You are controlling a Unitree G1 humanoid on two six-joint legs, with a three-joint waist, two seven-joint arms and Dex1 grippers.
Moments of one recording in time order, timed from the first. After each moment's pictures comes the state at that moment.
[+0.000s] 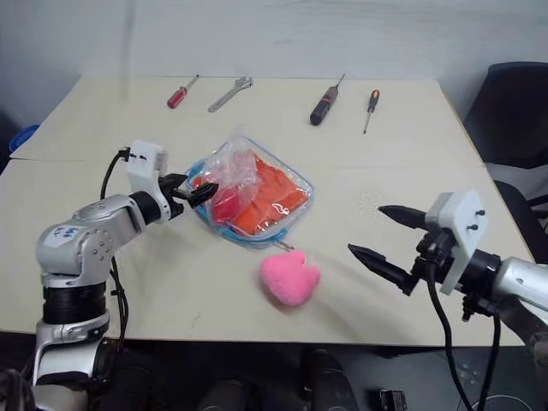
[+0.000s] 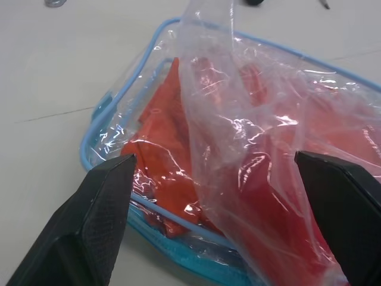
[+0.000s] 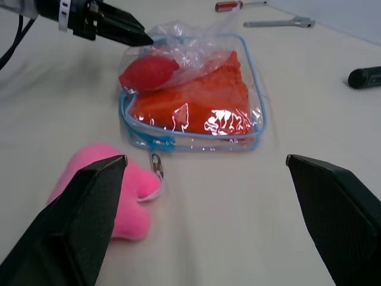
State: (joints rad) left arm -0.66 0.44 0.13 -0.10 -0.38 1.00 -0.24; right arm -0.01 -0.83 -0.49 -0.75 0.87 0.79 0.64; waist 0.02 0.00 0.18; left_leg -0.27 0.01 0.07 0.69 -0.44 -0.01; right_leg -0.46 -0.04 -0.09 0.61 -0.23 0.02
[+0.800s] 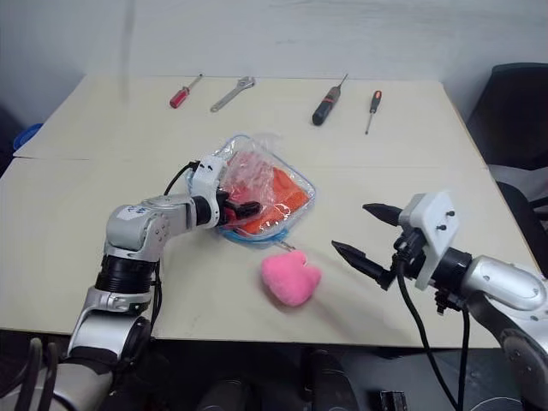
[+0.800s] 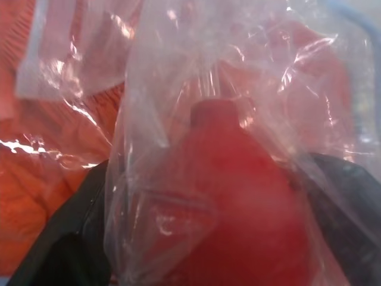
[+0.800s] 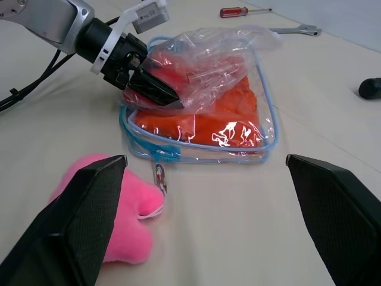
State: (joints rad) left arm -0.78 0.33 -0.02 0.11 -0.32 1.09 -0.32; right arm -0.03 -0.81 -0.36 -0.75 0.80 0.72 0.59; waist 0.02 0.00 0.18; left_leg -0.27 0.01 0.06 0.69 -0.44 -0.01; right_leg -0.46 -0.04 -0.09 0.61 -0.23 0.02
